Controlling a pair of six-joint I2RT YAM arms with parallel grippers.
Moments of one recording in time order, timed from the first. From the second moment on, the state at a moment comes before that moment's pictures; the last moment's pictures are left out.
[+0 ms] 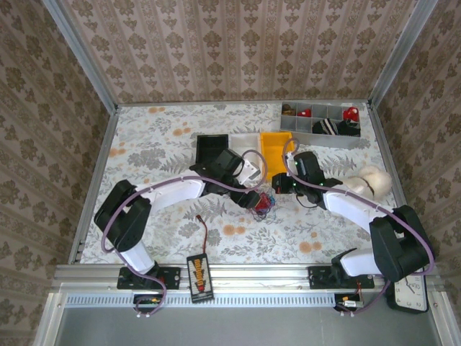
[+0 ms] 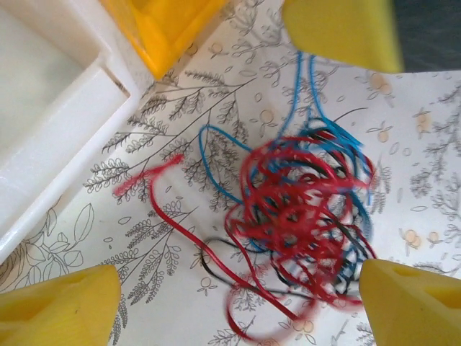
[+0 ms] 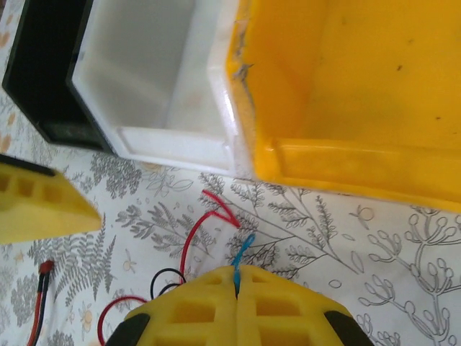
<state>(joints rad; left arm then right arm) -0.84 1.67 1.09 -0.37 0.31 -0.02 0.36 1.36 0.67 -0.07 -0.29 0.46</state>
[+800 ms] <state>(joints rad) -0.85 1.99 1.35 -0.45 0.45 0.02 0.30 1.34 0.63 -0.03 -0.26 0.58</state>
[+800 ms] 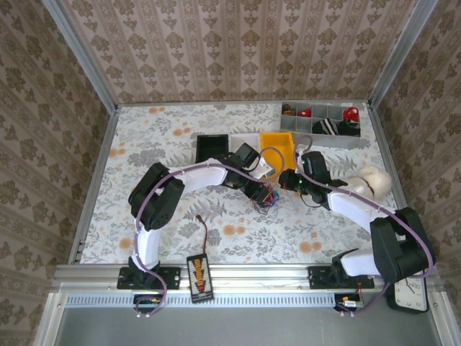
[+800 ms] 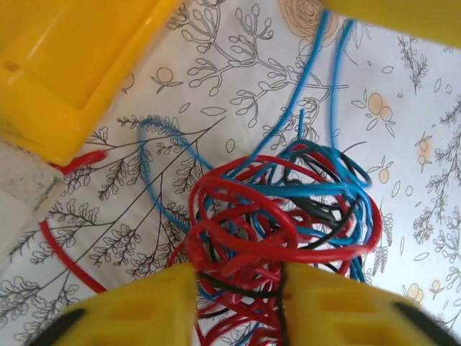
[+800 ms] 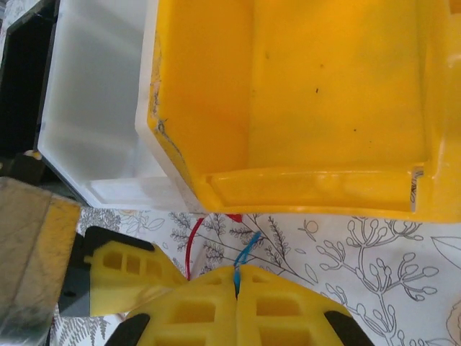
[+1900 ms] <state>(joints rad) -0.76 1.75 1.03 -0.40 0.28 -0.03 -0.28 1.01 0.61 -0.35 0.12 0.67</state>
